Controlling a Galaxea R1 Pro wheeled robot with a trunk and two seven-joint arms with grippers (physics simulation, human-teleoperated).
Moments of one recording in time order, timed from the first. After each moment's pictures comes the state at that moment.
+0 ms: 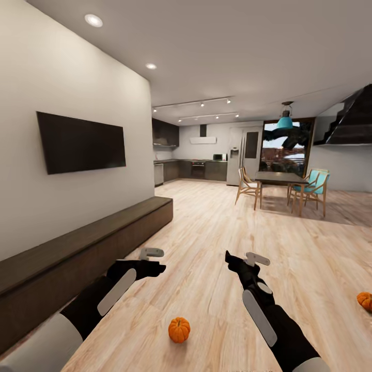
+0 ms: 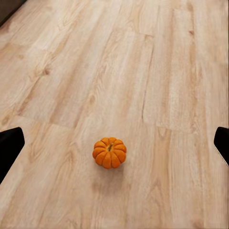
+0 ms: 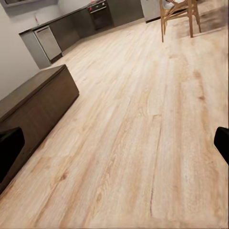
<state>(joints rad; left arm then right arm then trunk) -0.66 0.16 -0.61 -1.09 0.78 0.67 0.32 -0.44 -0.03 0.26 -1.13 -0.54 0.11 -0.37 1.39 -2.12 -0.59</state>
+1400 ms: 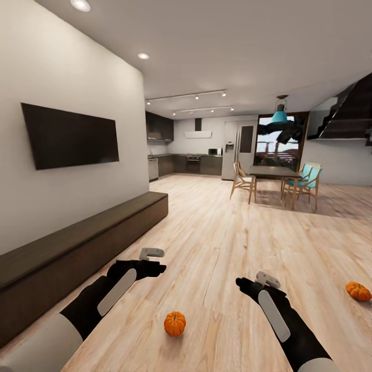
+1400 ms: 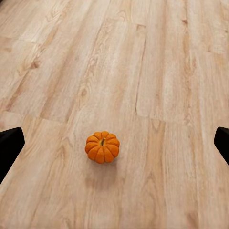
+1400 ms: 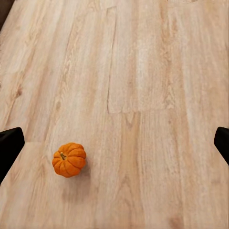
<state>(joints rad) -0.66 0.16 -0.61 -1.09 0.78 0.68 0.32 -0.44 -0.05 0.08 -1.02 -0.65 0.51 -0.39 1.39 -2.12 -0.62</state>
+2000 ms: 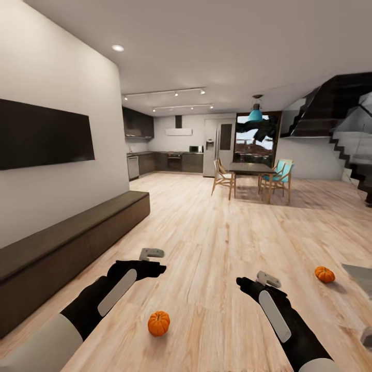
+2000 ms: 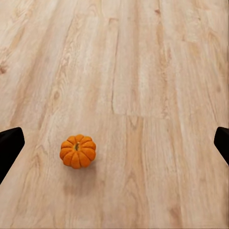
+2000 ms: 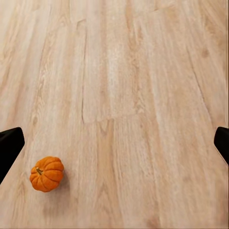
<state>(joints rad) -0.66 0.16 -0.61 -1.09 0.78 0.68 0.32 -0.44 -0.06 0.08 -1.02 -0.65 0.49 -0.38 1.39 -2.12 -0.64</state>
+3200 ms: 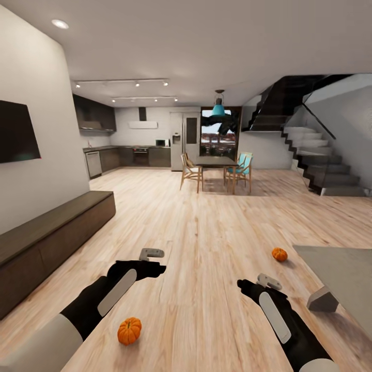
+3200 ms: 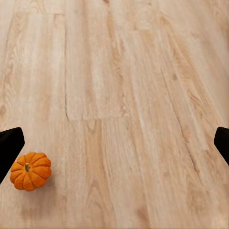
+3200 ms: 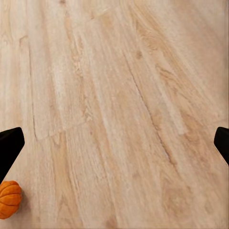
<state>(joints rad) -0.66 0.16 -0.61 -1.09 0.78 0.68 0.32 -0.44 -0.06 0.08 -1.00 -0.64 0.49 -0.38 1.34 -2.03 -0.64</state>
